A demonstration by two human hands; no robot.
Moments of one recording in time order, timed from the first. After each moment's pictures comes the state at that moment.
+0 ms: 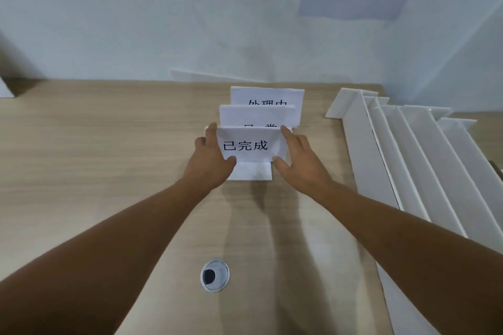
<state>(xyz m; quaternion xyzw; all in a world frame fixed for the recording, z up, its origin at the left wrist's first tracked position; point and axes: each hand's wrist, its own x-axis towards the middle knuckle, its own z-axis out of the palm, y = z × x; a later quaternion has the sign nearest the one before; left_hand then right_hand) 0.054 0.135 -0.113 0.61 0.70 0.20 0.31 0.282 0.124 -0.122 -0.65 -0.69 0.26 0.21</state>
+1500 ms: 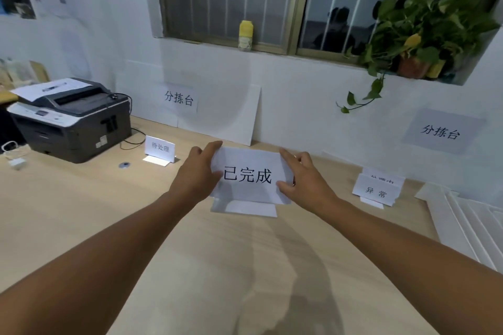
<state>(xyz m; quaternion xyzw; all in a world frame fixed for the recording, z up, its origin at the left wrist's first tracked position) -0.438 -0.414 0.196 0.58 0.73 0.36 0.07 -0.174 -0.328 0.197 -0.44 -0.86 0.14 0.24</state>
